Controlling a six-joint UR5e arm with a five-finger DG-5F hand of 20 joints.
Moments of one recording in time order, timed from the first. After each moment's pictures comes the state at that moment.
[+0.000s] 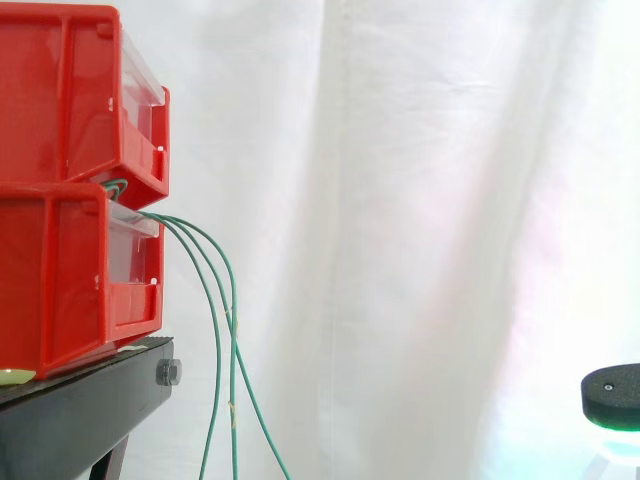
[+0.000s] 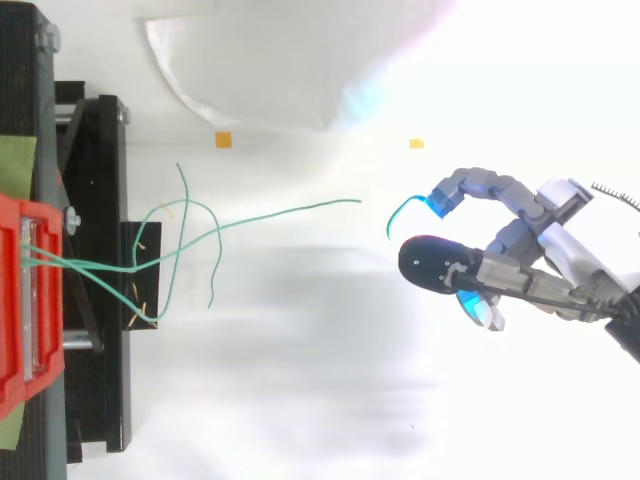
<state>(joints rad) 0.45 -2.32 -1.27 -3.74 -0.52 0.79</state>
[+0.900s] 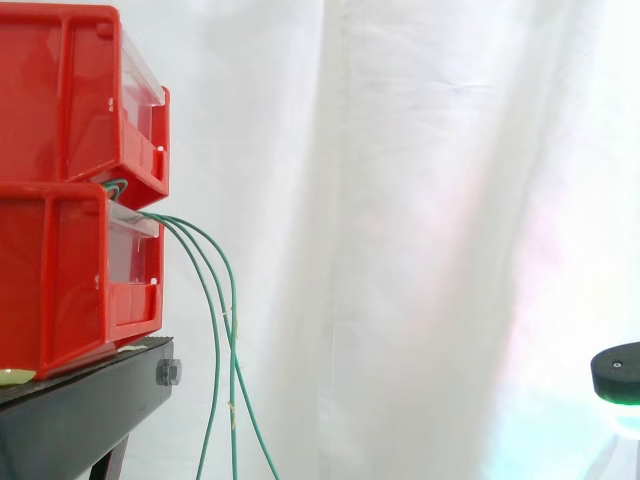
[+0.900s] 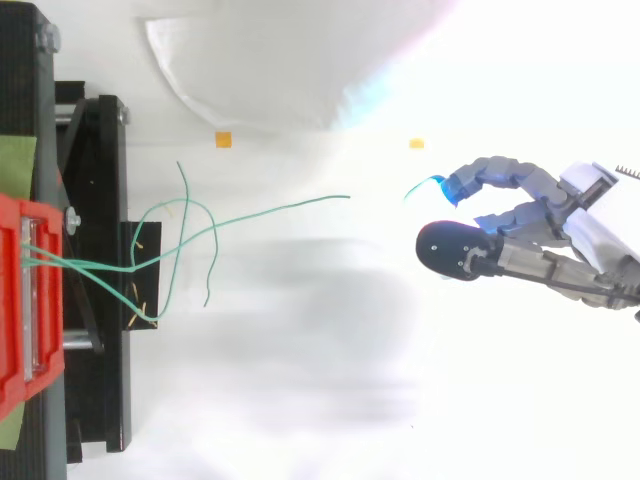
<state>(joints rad) 0.43 -2.28 -1.27 -3.83 -0.58 0.79</state>
